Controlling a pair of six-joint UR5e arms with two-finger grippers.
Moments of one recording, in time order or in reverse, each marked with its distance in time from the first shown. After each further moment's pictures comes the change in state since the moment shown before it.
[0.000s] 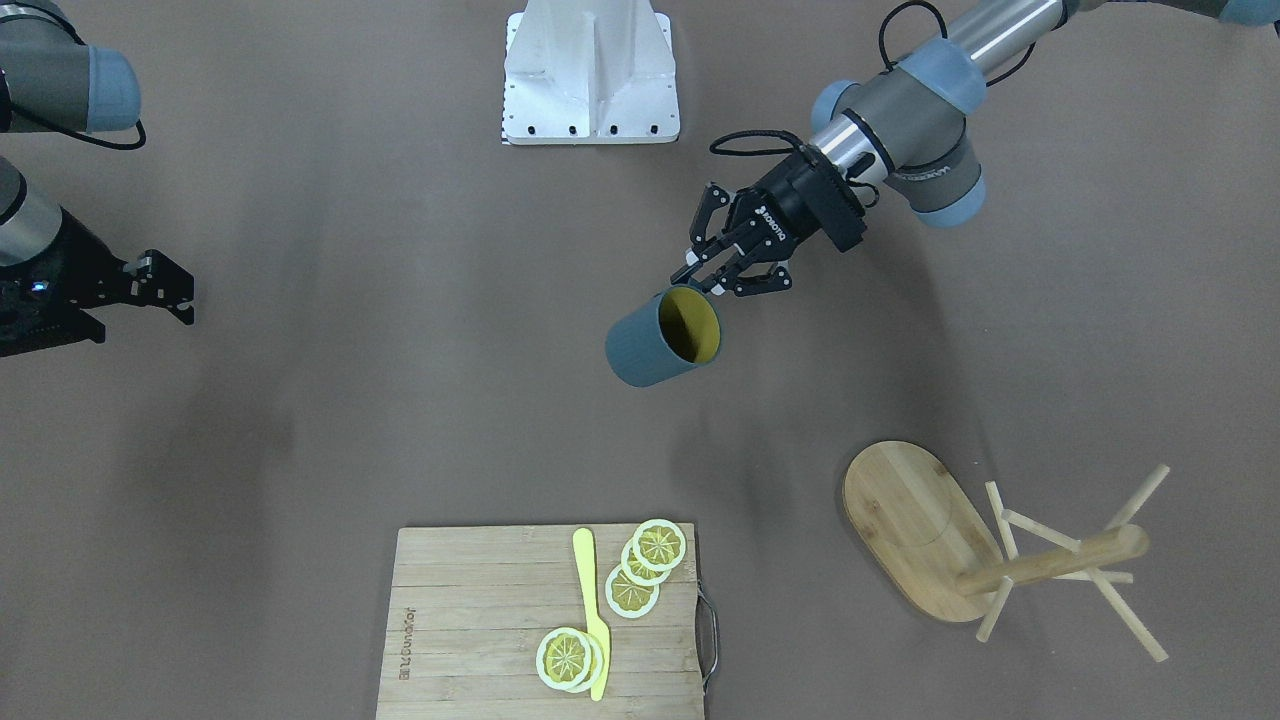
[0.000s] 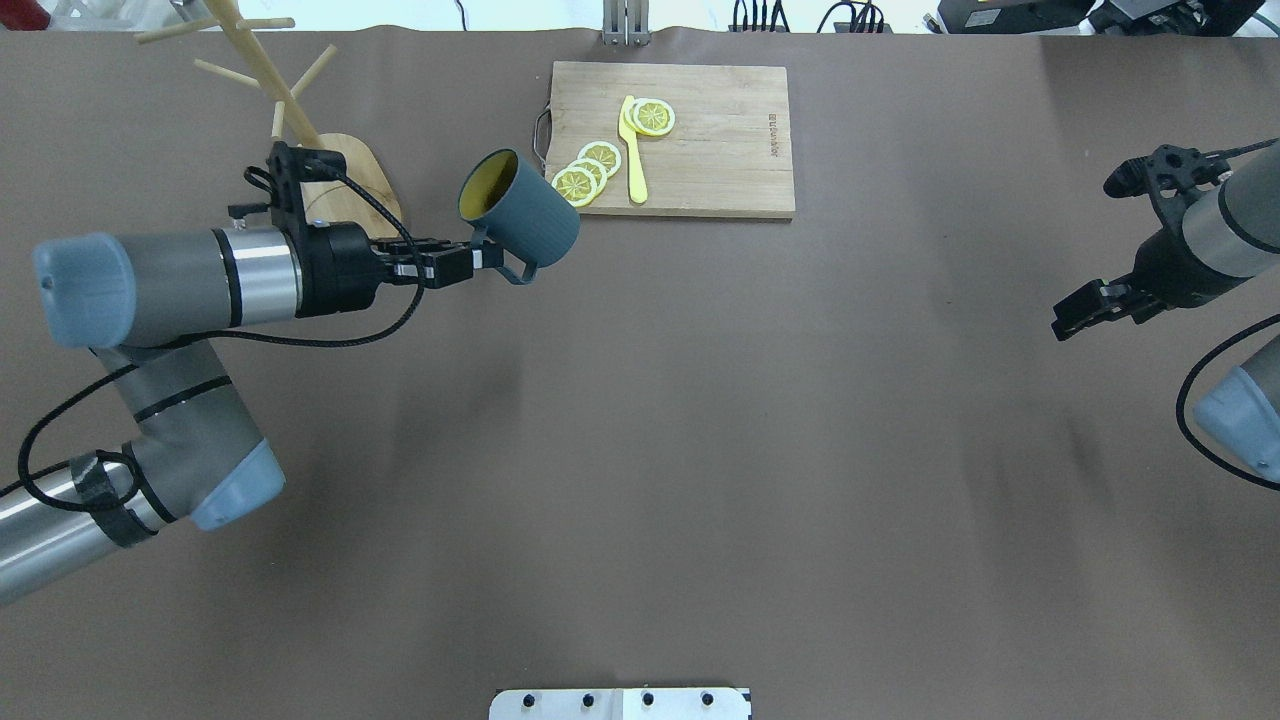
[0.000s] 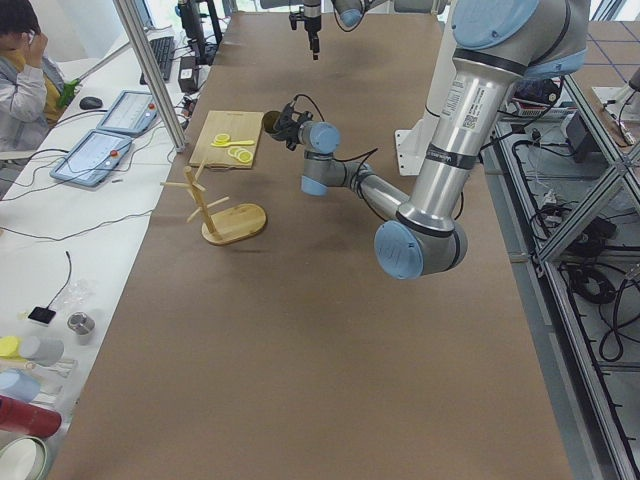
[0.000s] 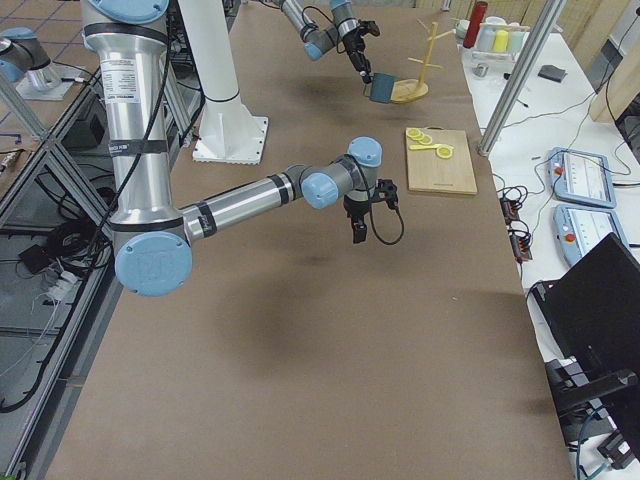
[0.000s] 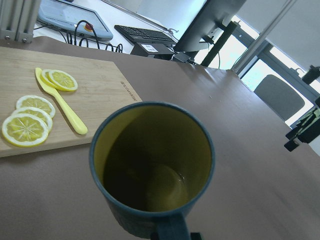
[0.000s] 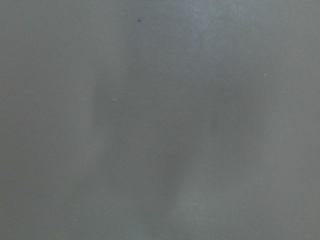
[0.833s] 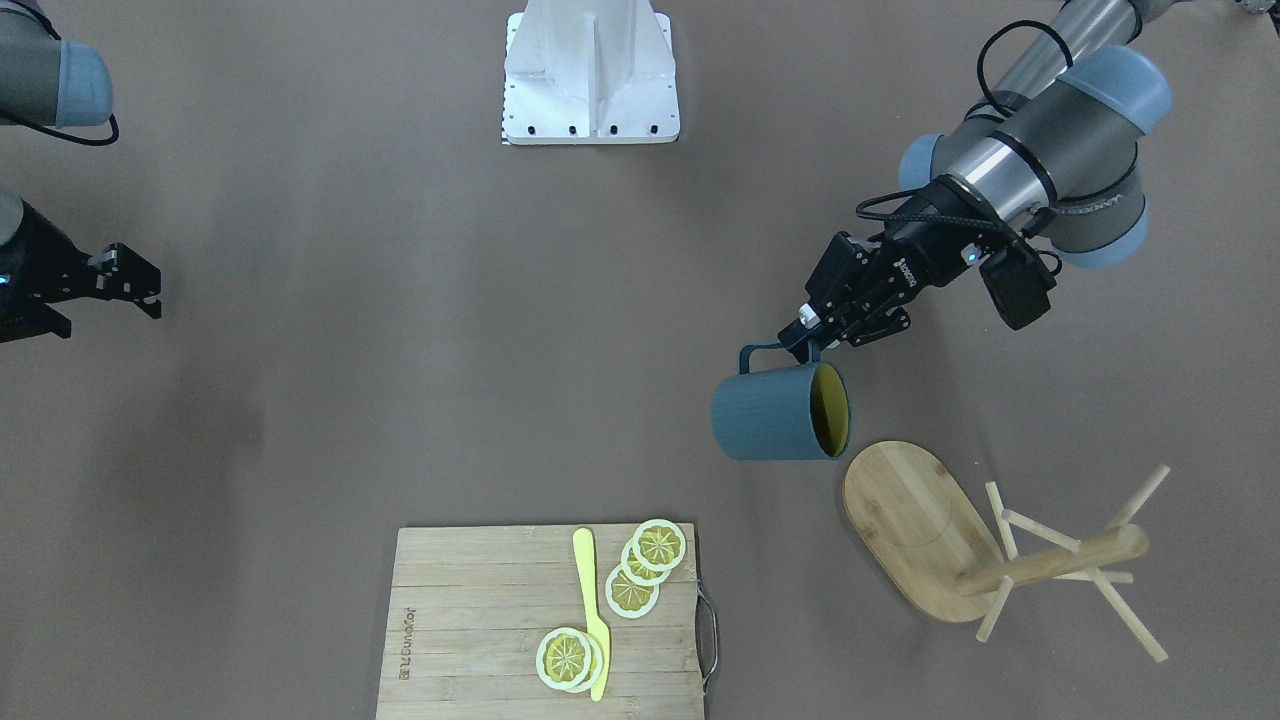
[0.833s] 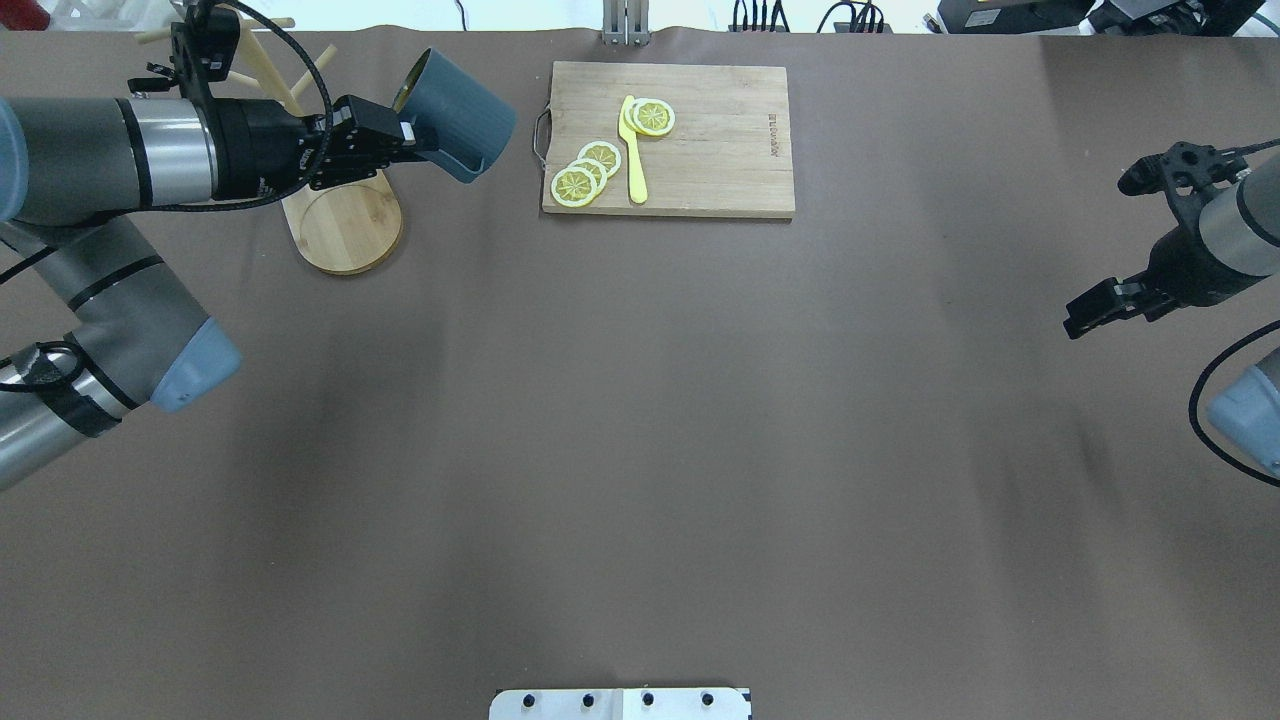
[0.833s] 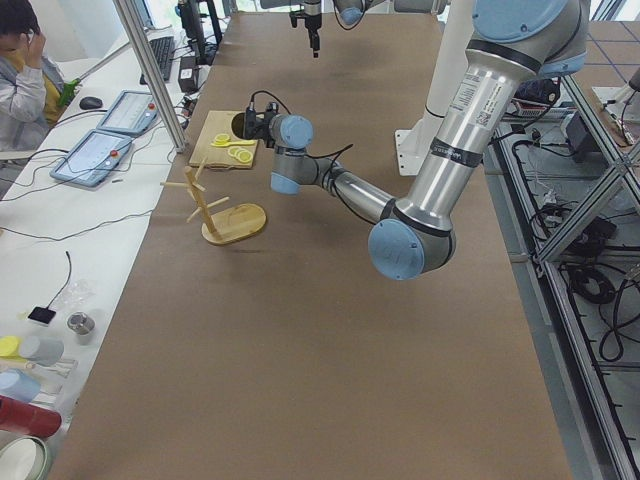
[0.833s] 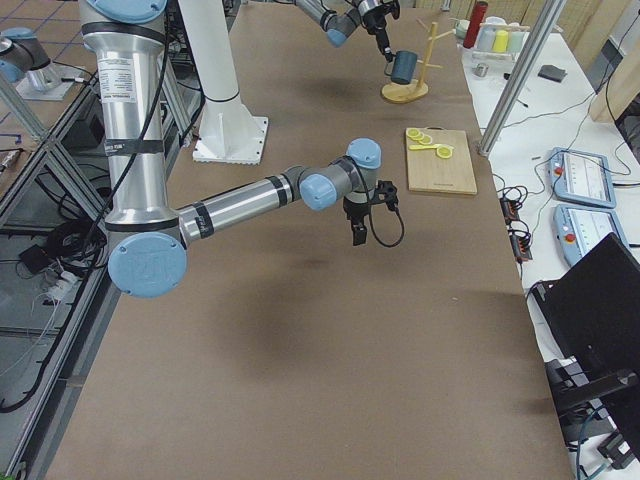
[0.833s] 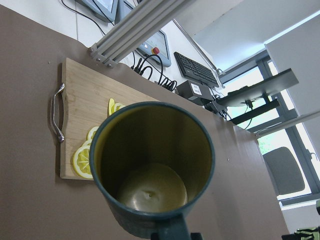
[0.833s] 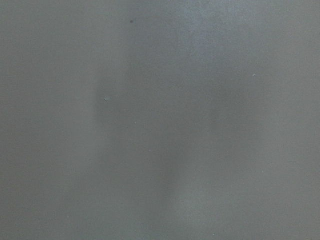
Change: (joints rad) left arm -0.164 -0.052 0.059 -0.027 -0.100 -0.464; right arm 0.014 -0.009 0.008 0.001 0.001 -0.010
